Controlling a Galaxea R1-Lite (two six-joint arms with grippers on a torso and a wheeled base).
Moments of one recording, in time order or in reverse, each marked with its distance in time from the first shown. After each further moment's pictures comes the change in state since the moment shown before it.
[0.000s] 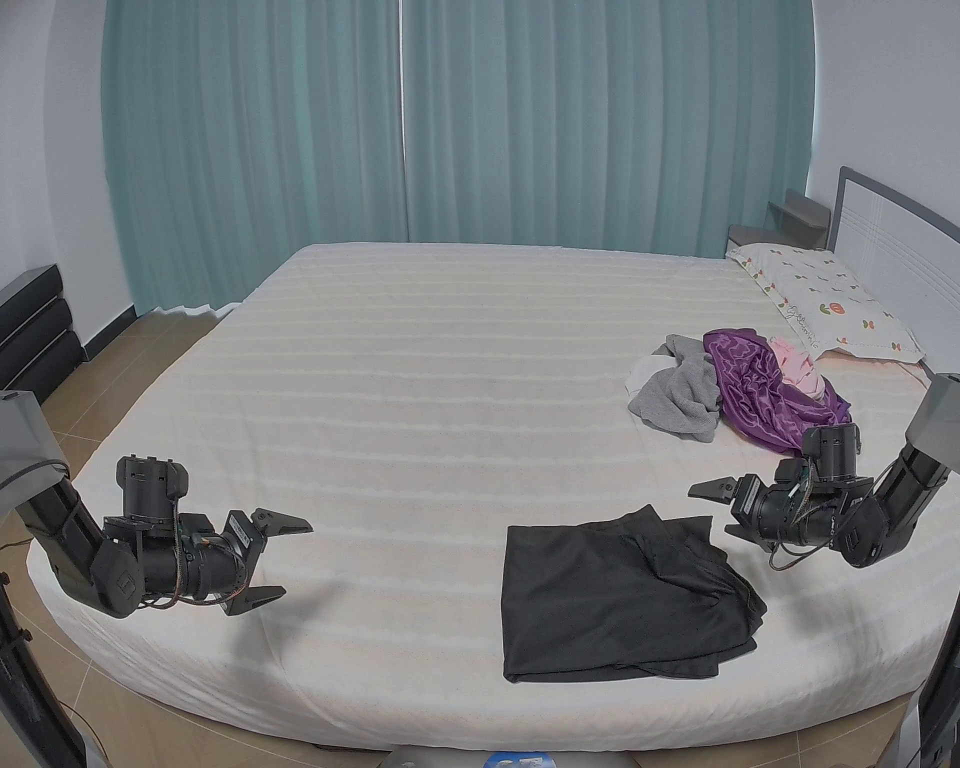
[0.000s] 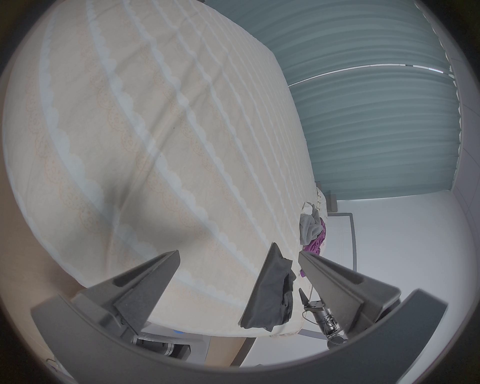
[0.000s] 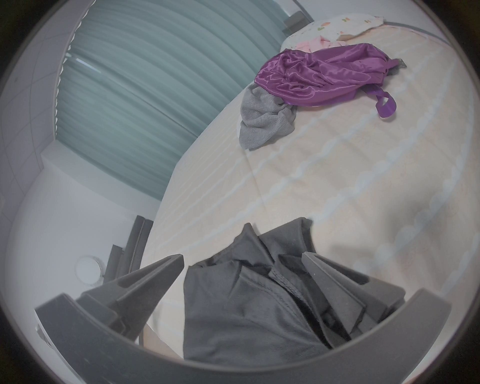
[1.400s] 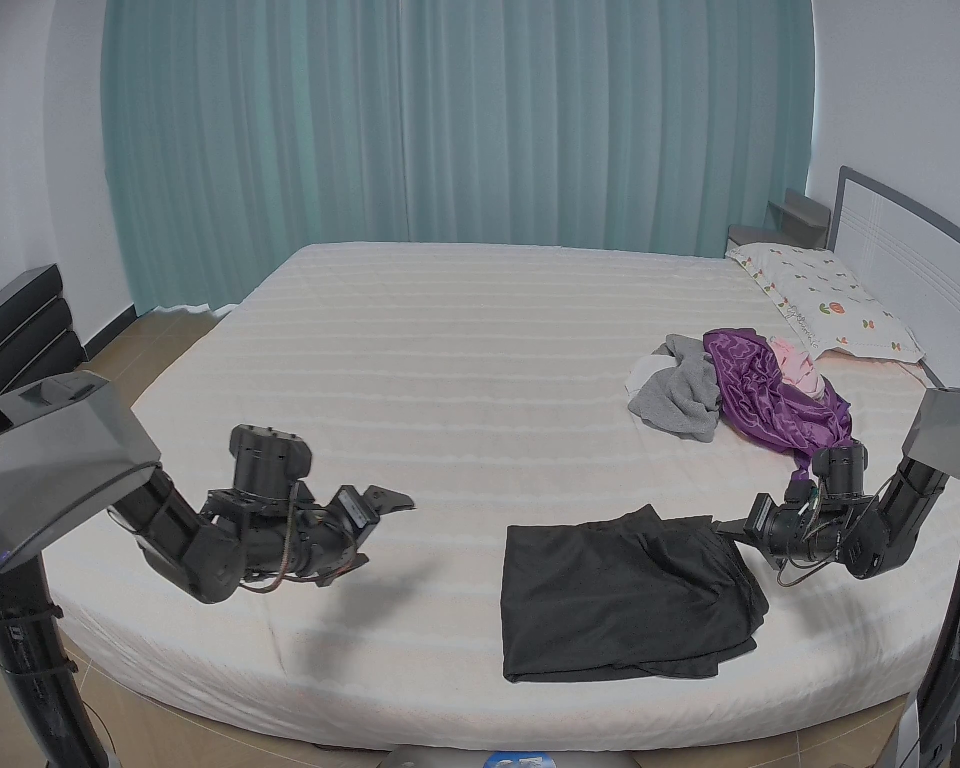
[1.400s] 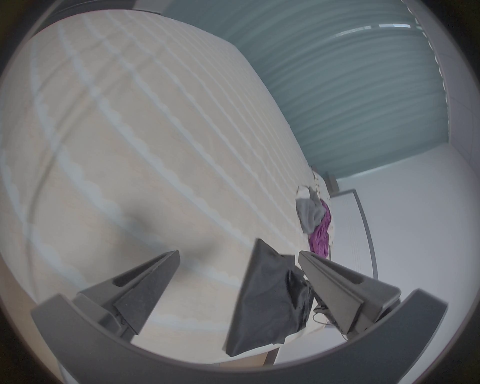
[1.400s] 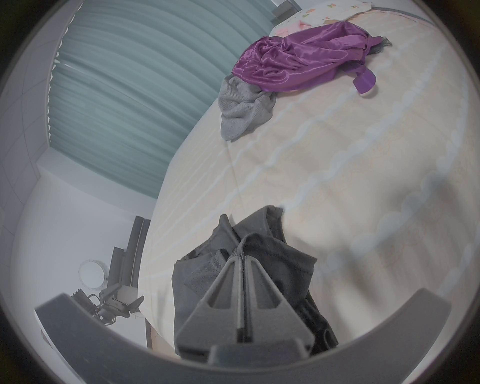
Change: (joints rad) left arm -0.299 0.112 -0.267 0.066 0.266 -0.001; right arm -0.077 0.067 0.050 -0.056 0.080 -0.006
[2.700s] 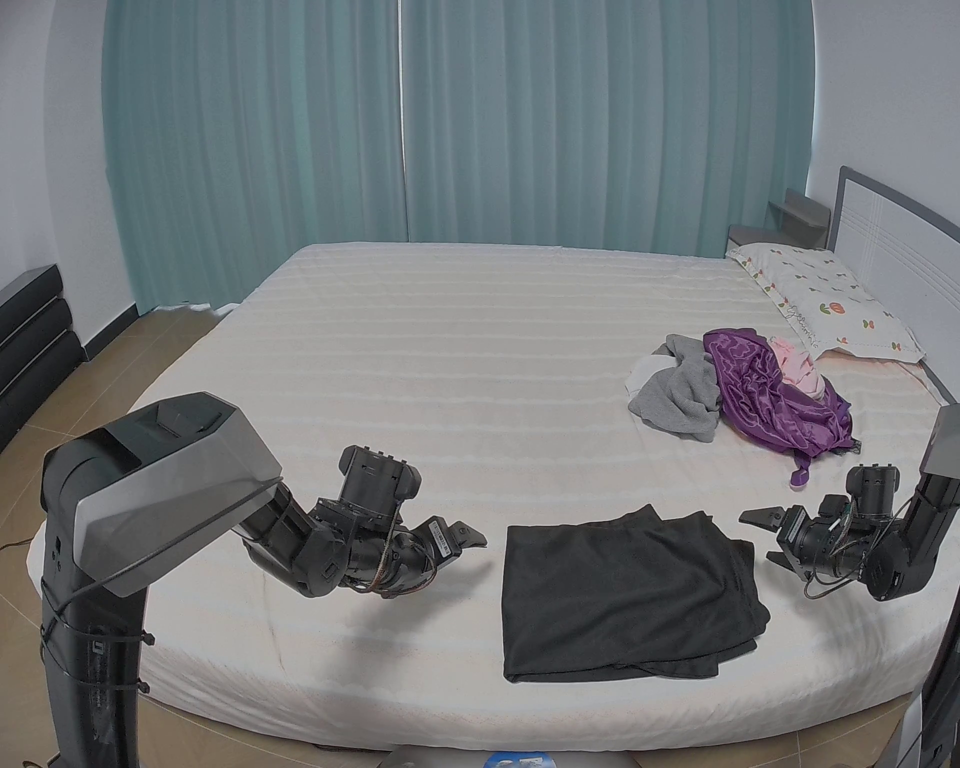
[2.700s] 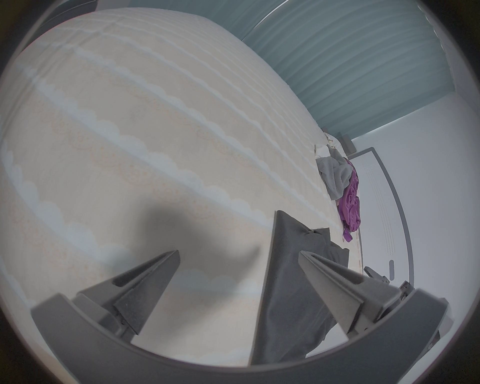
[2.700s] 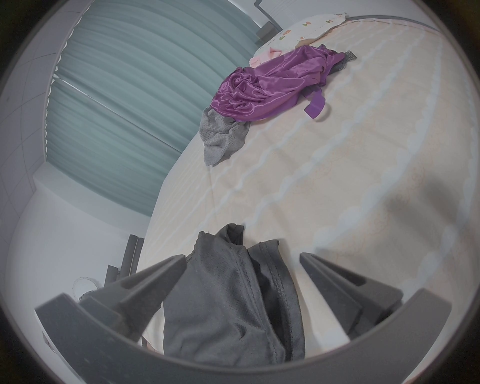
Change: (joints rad) left arm -0.155 0.261 -0.343 0.232 0.061 0.133; right arm -0.119 0.003 0.160 -0.206 -0.014 -0.003
